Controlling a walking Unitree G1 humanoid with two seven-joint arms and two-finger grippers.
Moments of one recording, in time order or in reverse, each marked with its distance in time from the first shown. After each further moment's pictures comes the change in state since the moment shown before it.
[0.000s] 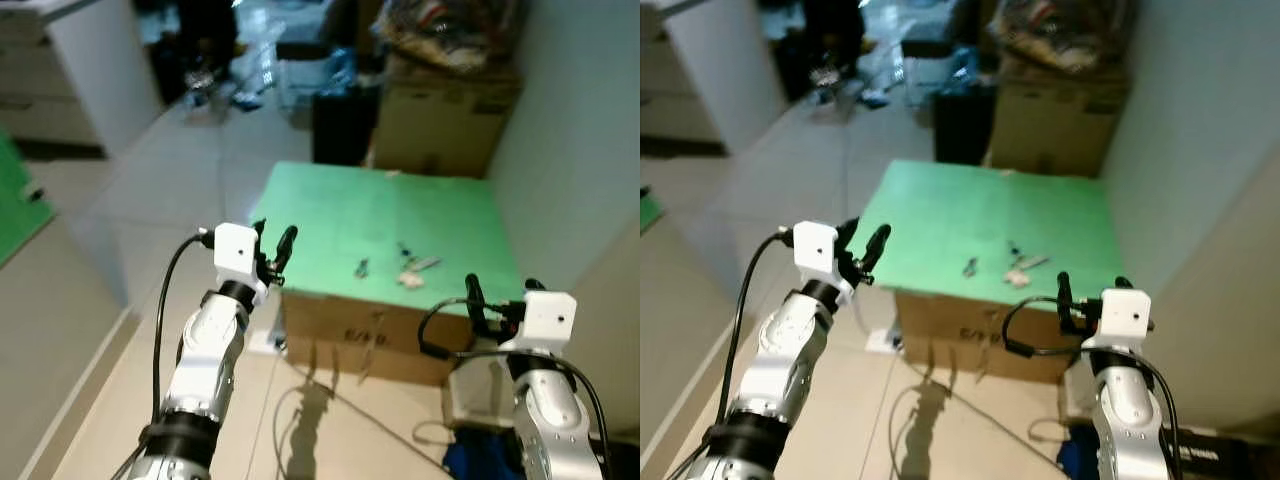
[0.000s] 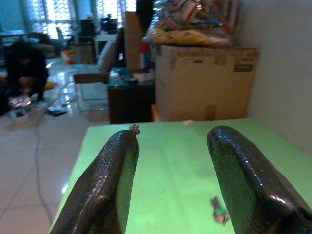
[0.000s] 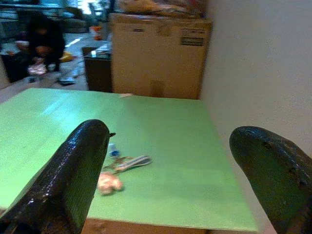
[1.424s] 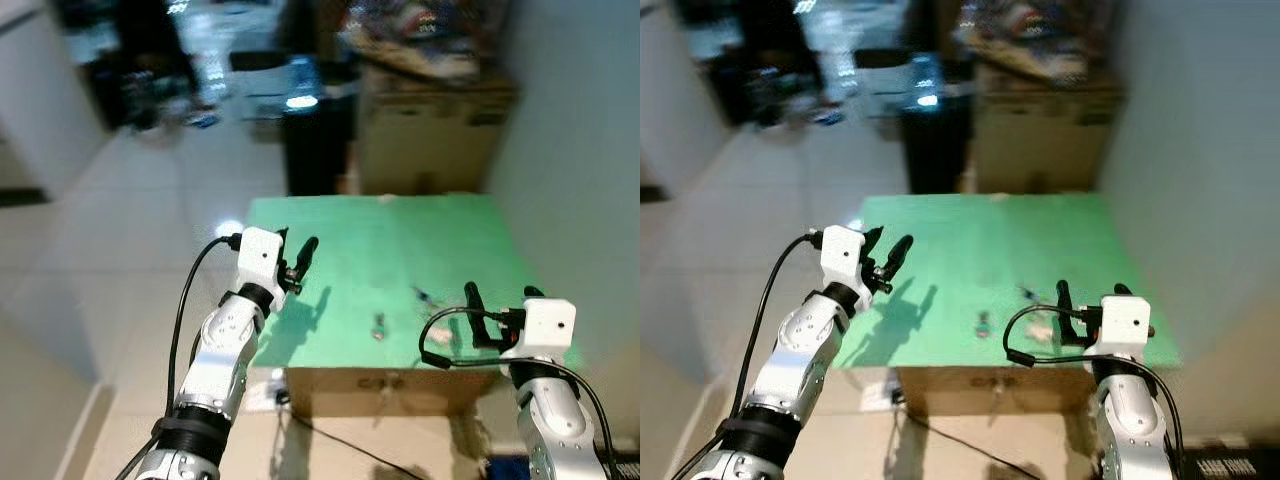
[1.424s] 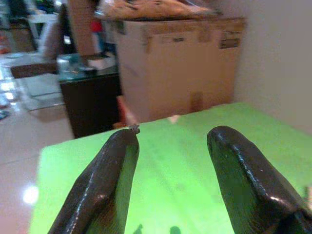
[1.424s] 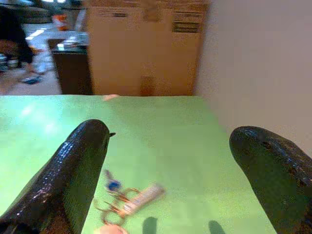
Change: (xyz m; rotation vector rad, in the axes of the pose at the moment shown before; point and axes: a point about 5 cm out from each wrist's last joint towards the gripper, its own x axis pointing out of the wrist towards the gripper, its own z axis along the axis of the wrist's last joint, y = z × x) left arm 0.005 -0.015 -0.013 0.018 0.099 -0.068; right arm -0.007 -0.002 -0.005 -0.012 0.034 0.028
